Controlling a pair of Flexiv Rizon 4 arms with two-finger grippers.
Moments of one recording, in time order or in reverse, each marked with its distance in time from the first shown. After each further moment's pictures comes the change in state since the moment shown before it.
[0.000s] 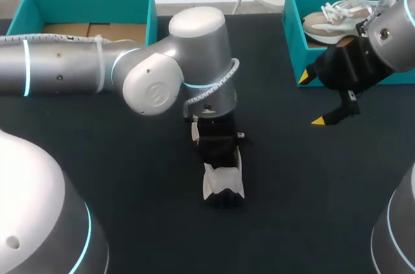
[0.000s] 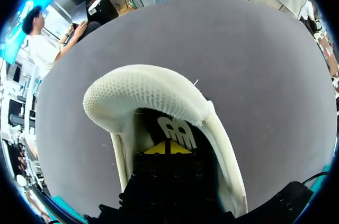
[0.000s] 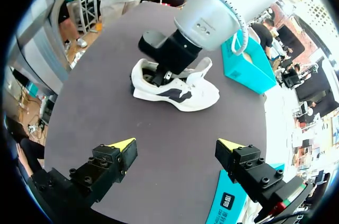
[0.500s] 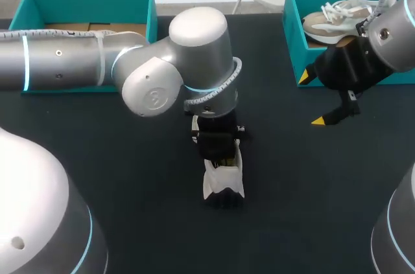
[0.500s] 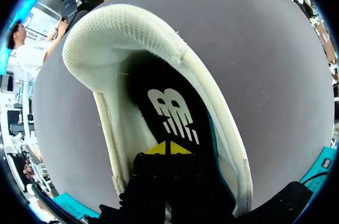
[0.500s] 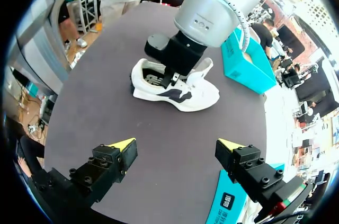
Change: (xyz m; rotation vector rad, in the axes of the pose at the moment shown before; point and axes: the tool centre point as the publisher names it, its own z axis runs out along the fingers) left arm 0.001 0.034 -0.010 -0.161 0.036 0.075; right arm 0.000 0.000 0.000 0.000 0.000 0.000
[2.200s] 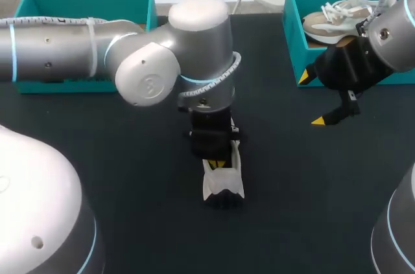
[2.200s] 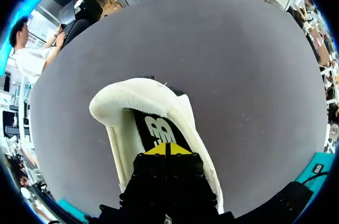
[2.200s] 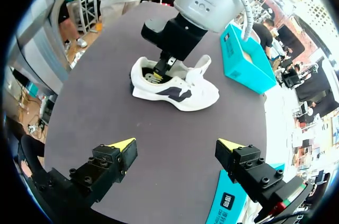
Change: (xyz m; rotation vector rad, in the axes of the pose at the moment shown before) left arm 0.013 -0.033 -0.025 0.086 0.062 -0.003; right arm 0.000 0.000 0.000 0.000 0.000 0.000
